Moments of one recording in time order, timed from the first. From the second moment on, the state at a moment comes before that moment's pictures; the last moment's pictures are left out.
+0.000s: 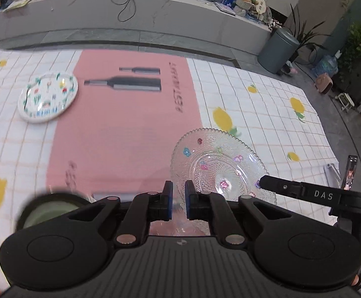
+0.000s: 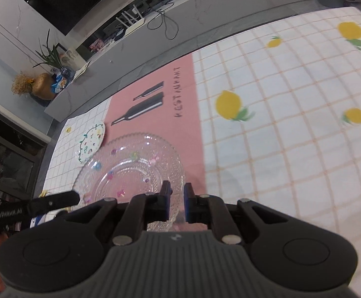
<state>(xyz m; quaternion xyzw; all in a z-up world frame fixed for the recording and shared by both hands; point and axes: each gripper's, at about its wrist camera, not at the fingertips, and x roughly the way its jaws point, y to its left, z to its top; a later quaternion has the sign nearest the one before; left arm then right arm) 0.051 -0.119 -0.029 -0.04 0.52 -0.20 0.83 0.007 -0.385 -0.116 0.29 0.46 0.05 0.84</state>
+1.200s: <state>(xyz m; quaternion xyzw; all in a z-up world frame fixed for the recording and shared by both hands) -0.027 -0.096 -0.122 -0.11 0.51 -0.10 0.85 -0.030 -0.341 -0.176 0.18 0.49 0.05 0.85</state>
